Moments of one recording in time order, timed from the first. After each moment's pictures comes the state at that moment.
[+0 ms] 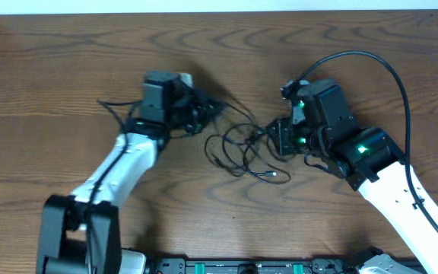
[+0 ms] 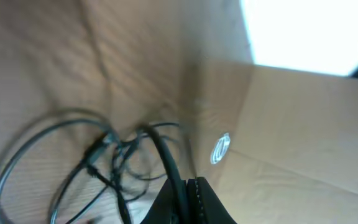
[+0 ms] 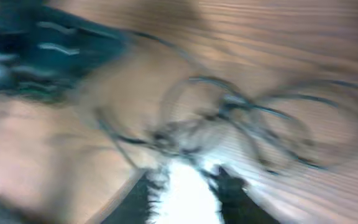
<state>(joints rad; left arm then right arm) -0.20 1.58 0.90 -0.01 0.73 -1.15 0.52 1.29 1.18 -0.80 -0.12 0.41</state>
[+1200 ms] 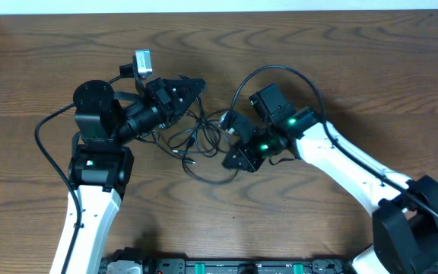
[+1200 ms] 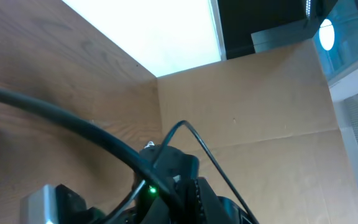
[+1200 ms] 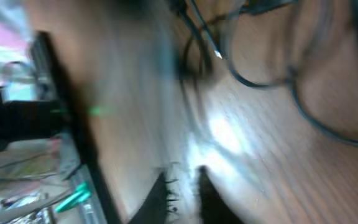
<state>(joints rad) -0.08 1.12 0.90 0.05 0.88 -1.20 0.59 1.71 1.18 -0.68 -0.68 -0.12</state>
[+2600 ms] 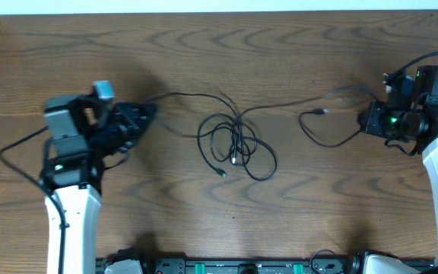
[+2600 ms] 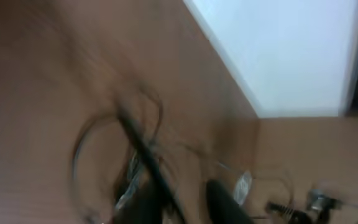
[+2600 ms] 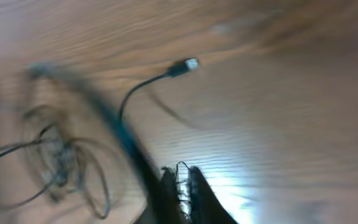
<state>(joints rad) 0.19 1.12 0.90 -0.50 0.74 -0.76 -0.17 1.37 1.18 -0.91 -0.35 0.13</state>
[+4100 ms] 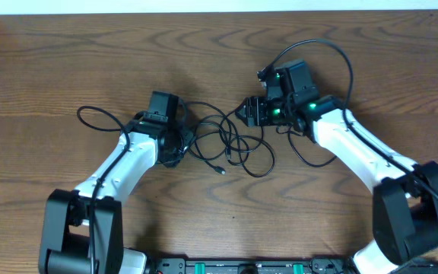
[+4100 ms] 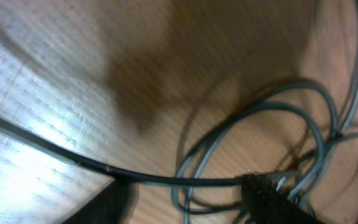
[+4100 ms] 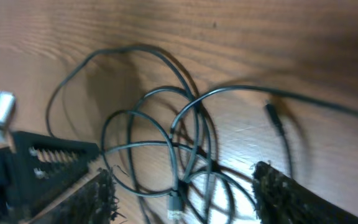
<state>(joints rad) -0.22 1.60 0.90 -0.57 0.16 -1.10 0.42 1.77 1.18 -0.33 -0.44 0.44</state>
